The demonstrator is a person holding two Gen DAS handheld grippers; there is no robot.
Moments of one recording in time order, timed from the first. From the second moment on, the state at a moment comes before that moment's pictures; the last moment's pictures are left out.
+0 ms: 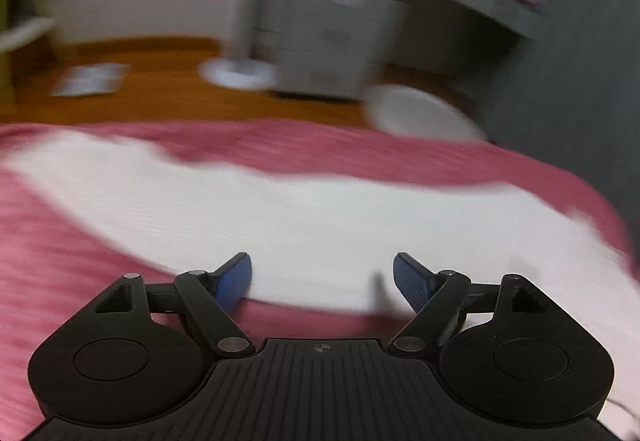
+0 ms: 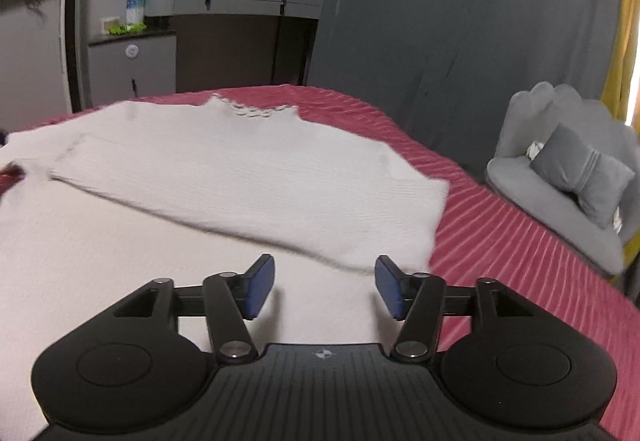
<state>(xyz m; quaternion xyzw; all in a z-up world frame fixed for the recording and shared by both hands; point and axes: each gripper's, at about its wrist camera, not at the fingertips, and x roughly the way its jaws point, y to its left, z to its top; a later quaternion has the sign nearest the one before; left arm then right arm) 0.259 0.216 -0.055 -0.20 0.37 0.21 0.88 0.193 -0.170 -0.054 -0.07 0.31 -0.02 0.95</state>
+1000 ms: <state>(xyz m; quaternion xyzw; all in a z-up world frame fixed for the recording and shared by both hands) 0.173 0.413 -0.091 -0.43 0.20 0.33 0.82 0.159 -0.154 -0.065 -0.04 0.34 -0.01 0.94</state>
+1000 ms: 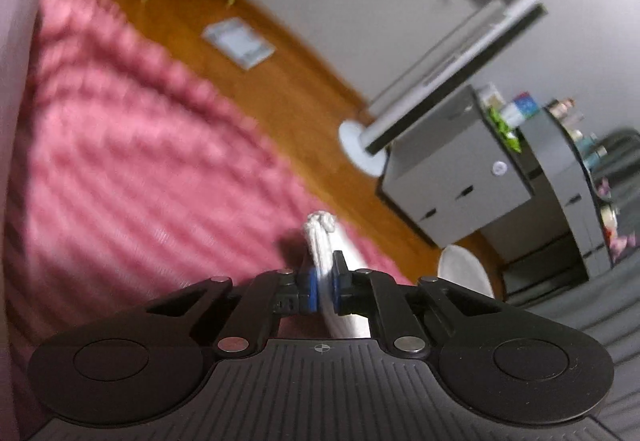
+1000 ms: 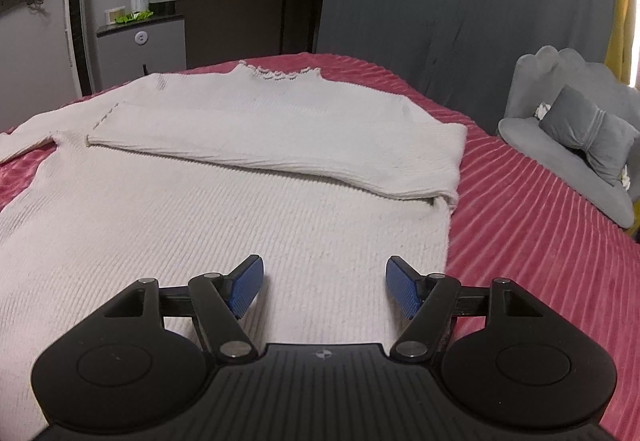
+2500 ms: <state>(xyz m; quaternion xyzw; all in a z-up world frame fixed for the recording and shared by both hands) 0.235 0.165 -0.061 -0.09 0.29 0.10 0.95 0.311 -0.025 -0.063 0.04 0.35 0.22 0.91</state>
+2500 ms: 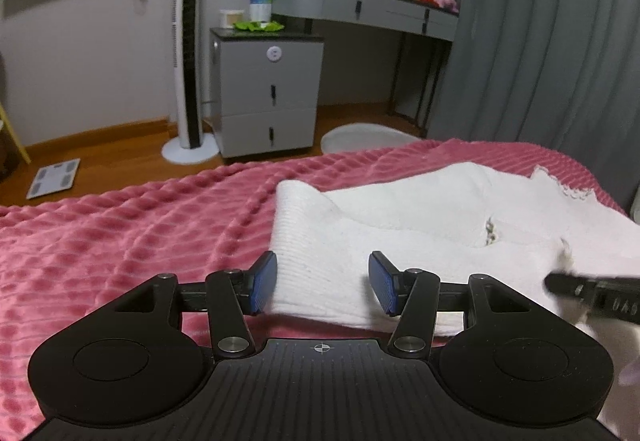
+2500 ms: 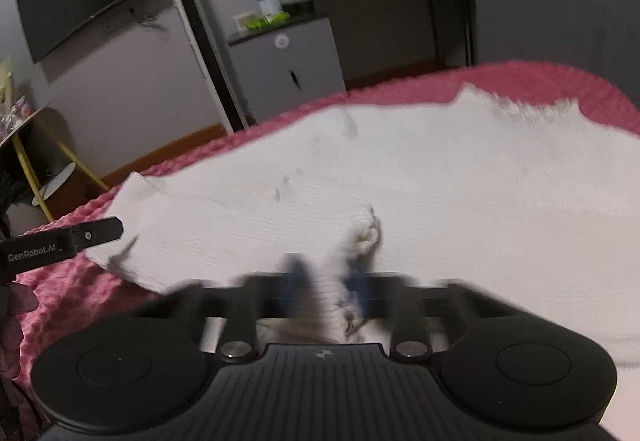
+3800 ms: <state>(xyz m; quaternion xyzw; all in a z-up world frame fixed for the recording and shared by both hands) 0.298 0.054 -0.079 0.01 0.32 0.06 0.95 0.275 -0.230 -0.066 0.01 0.27 -0.04 0.96</state>
